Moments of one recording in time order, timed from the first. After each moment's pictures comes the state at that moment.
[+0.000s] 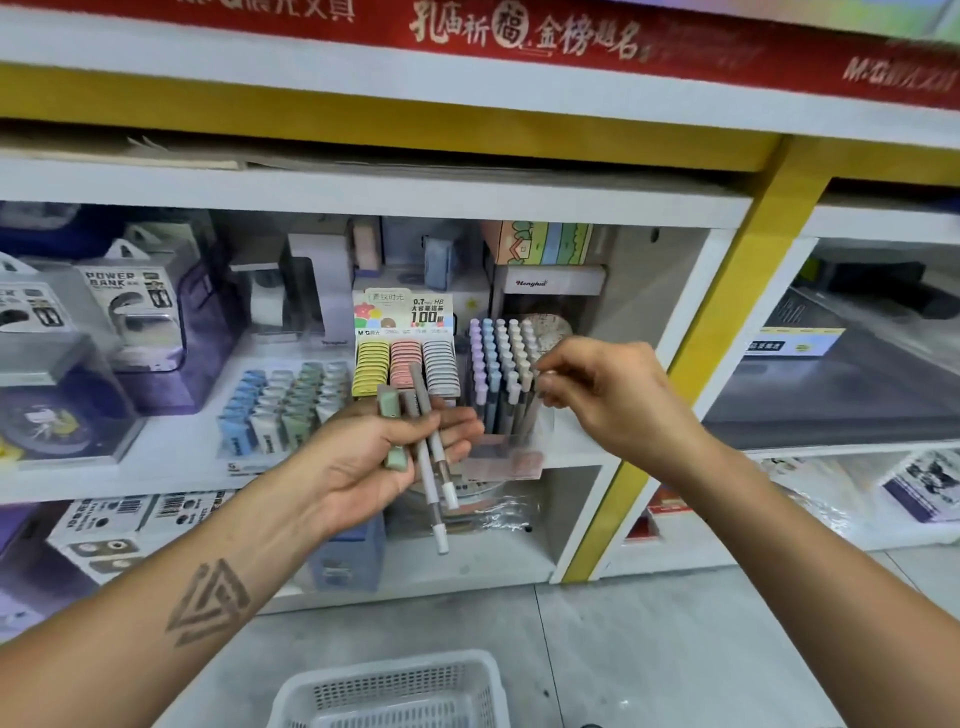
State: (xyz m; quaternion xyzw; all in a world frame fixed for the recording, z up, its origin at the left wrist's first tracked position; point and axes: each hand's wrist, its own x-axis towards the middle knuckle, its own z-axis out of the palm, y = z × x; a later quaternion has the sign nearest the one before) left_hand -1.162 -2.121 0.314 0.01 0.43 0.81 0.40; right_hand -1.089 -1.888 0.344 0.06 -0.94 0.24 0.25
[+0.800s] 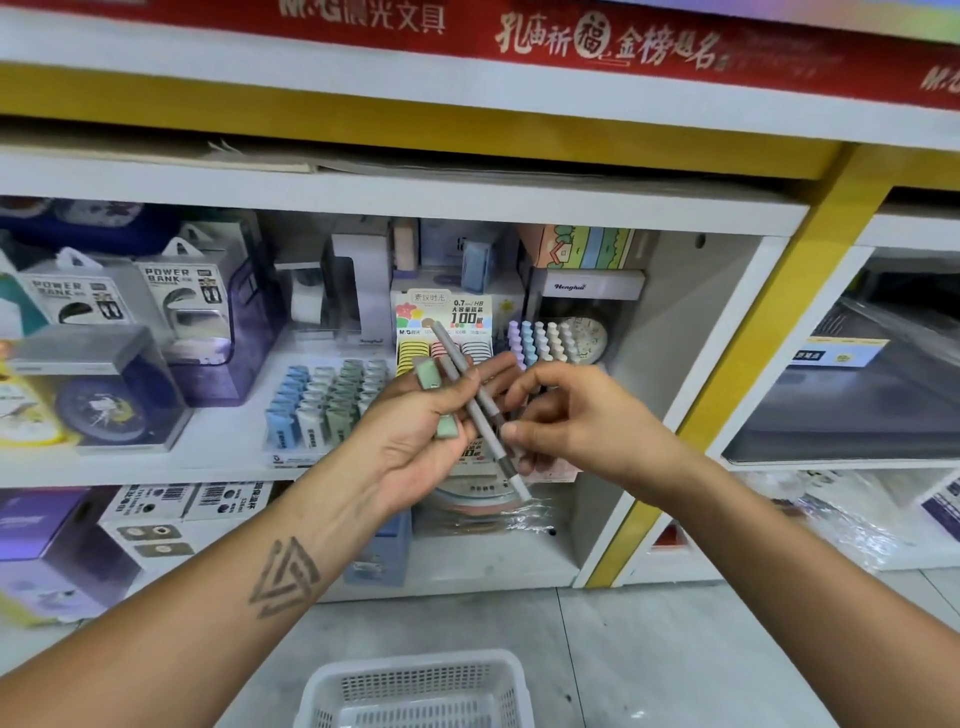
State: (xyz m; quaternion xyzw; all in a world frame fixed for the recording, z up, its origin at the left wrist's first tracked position) left_hand -1.169 -2.114 0.324 0.06 0.35 0.88 0.33; right_hand -1.096 -1.952 0.349 -0.02 -0.84 0.53 -0.02
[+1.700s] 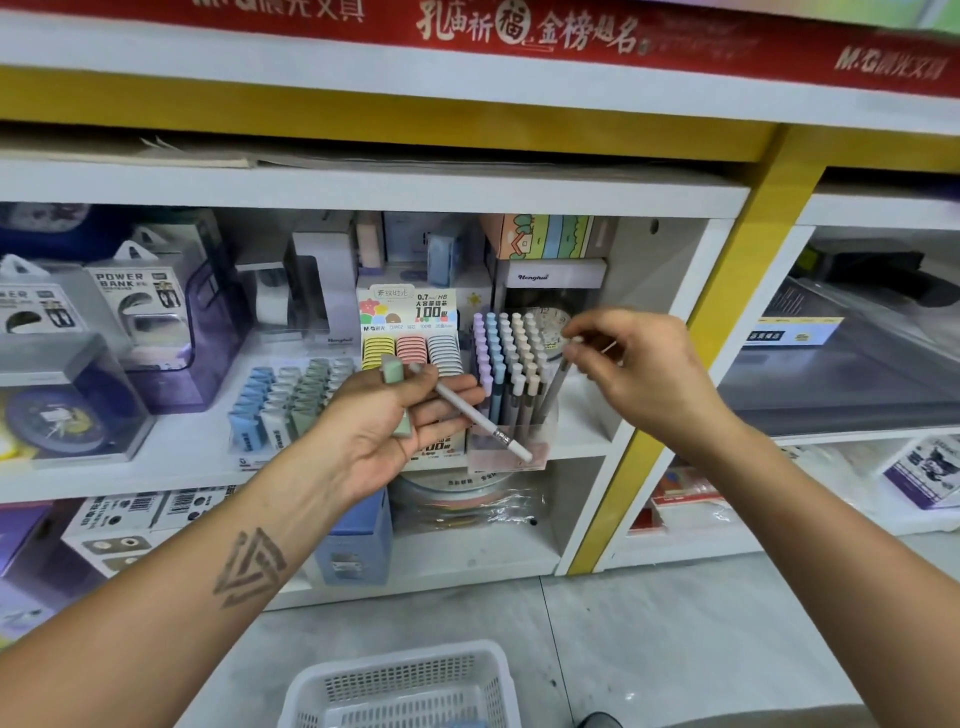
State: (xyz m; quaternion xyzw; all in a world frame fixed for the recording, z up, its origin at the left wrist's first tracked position) left_hand -1.169 -2.111 0.323 0.03 0.47 0.82 0.31; right_hand -1.089 -1.877 0.353 0.01 -0.93 0.22 0.29
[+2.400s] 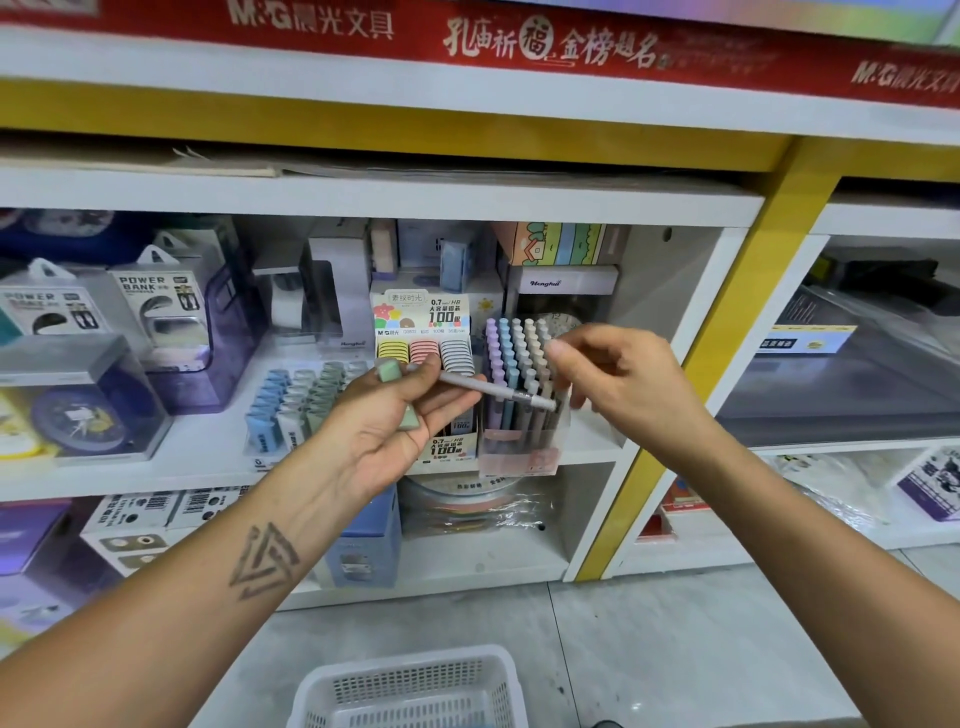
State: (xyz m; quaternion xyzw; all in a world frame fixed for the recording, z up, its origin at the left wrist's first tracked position) left_hand -1.174 -2.115 0.326 -0.02 0.37 0.88 0.29; right_hand -1.087 -1.902 0.352 0.00 -0.90 0.38 0.21
